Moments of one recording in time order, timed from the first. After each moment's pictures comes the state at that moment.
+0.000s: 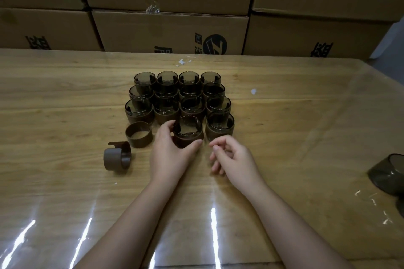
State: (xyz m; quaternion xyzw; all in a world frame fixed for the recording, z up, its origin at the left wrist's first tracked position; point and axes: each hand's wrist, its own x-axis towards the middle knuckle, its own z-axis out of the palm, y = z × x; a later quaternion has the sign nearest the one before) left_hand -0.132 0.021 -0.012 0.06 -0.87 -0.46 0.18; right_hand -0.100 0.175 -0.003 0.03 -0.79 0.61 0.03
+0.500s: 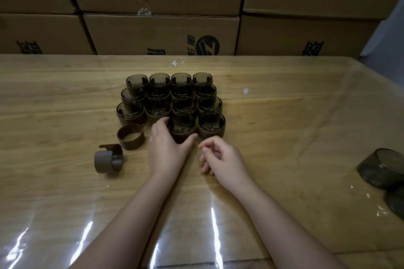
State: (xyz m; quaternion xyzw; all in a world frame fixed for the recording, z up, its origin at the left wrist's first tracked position) left_hand -0.145 0.035 -0.012 0.07 -0.90 -0.38 0.21; right_hand -0.101 0.172 -0.007 0.04 -0.80 0.59 0.03
